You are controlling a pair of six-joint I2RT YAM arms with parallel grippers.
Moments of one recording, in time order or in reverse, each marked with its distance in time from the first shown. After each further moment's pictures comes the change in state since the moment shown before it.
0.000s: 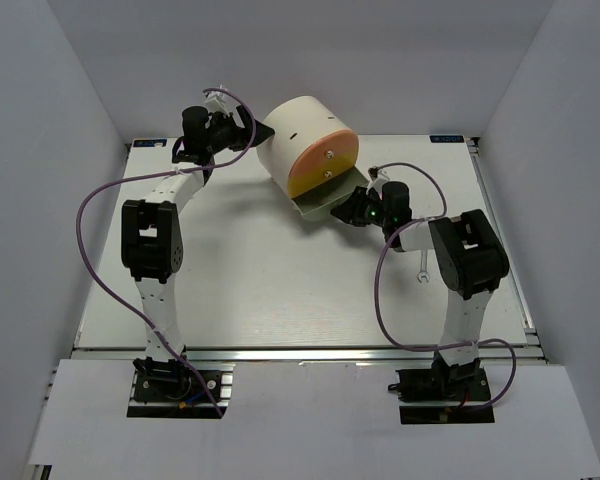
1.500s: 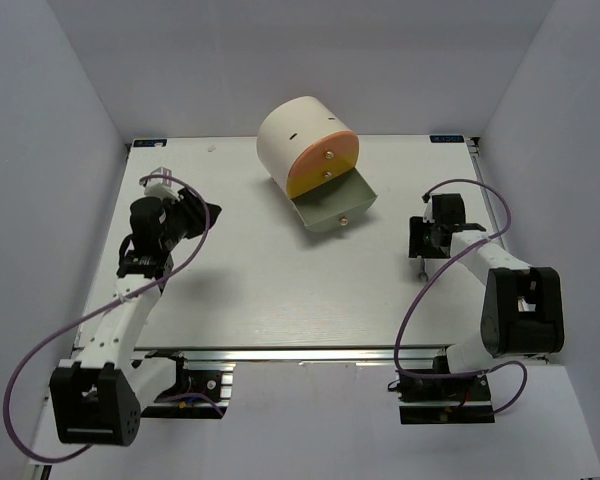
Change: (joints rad) left arm 0.083 -1.078 -0.999 -0.245 -0.340 -0.017; right arm -0.243 -0.513 -0.158 -0.987 0.447 -0.500
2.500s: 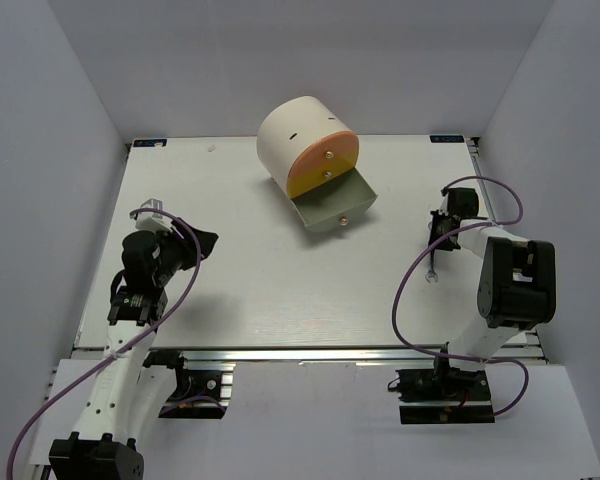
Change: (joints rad) left arm 0.000 -0.373 -0.154 -0.242 -0.031 -0.067; right arm -0.143 0.197 0.080 0.130 0.031 0.017
